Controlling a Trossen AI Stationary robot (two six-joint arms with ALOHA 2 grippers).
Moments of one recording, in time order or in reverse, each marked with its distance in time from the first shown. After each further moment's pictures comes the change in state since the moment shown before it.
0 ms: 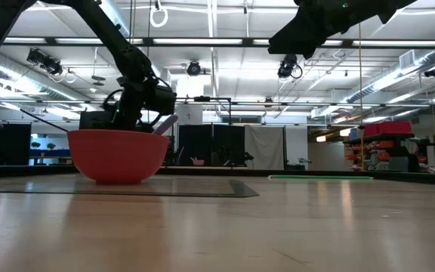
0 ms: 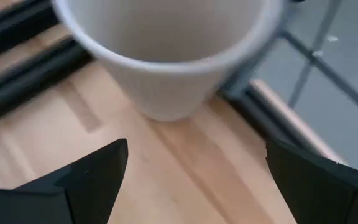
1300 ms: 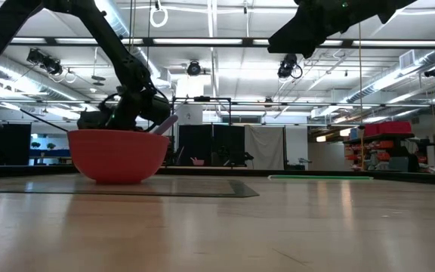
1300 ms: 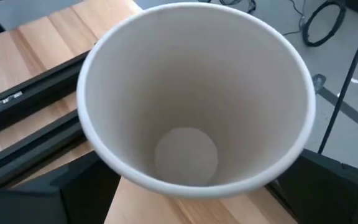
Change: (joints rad) left arm 0.062 0.062 0.002 -0.018 -0.175 0.008; right arm 0.000 0.000 0.000 0.008 0.000 0.000
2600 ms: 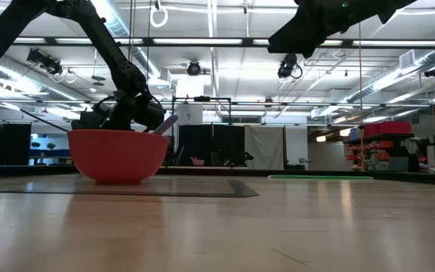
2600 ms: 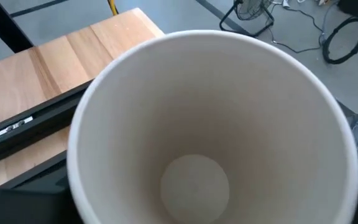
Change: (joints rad) left arm 0.079 0.029 0.000 -0.003 -0.050 0.000; right arm 0.000 0.000 0.000 0.000 0.000 0.000
